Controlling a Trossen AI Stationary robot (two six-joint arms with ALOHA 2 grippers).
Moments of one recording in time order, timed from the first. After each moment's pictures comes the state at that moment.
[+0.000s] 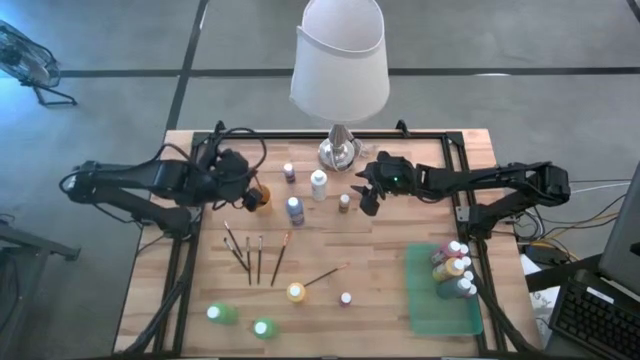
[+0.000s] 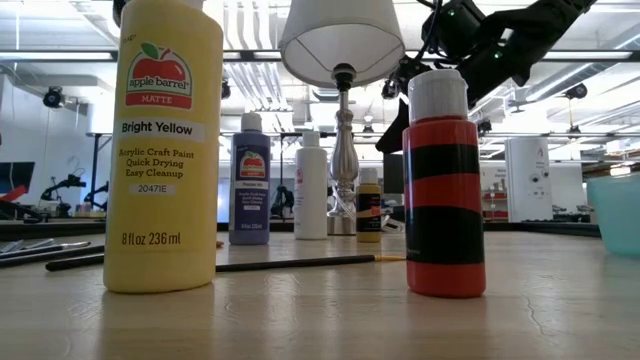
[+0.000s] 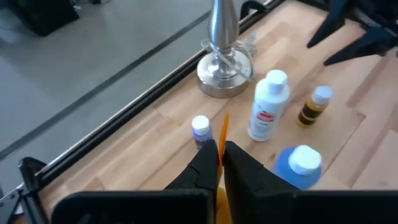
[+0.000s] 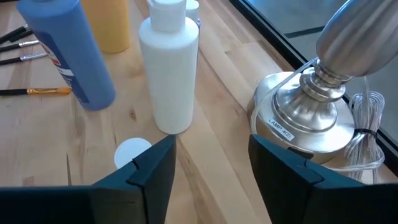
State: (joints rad) left arm -0.12 1.04 1.20 -1.03 -0.73 -0.63; right arm -0.25 1.37 0.69 0.11 0.13 0.06
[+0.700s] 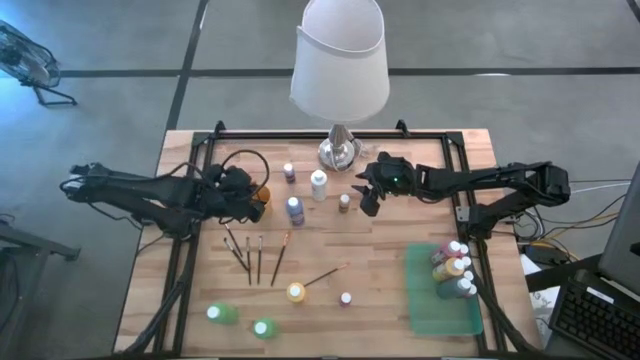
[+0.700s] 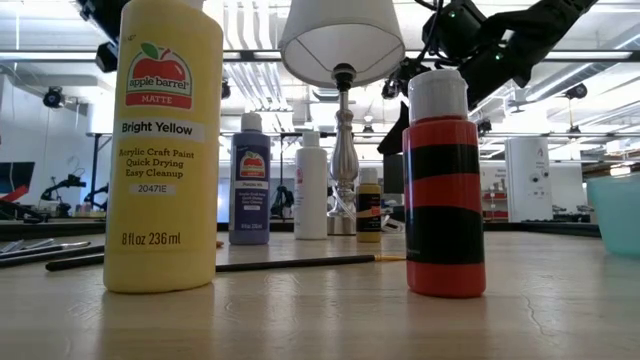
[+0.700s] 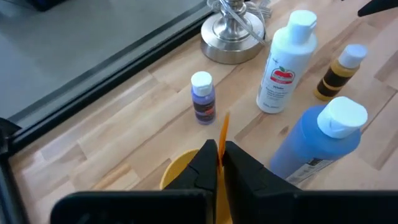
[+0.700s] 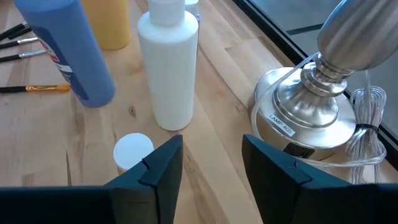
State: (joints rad) left arm -0.15 0.99 0.90 -0.86 -0.73 -0.76; right arm -0.25 1.37 0.68 0.11 0.13 0.07
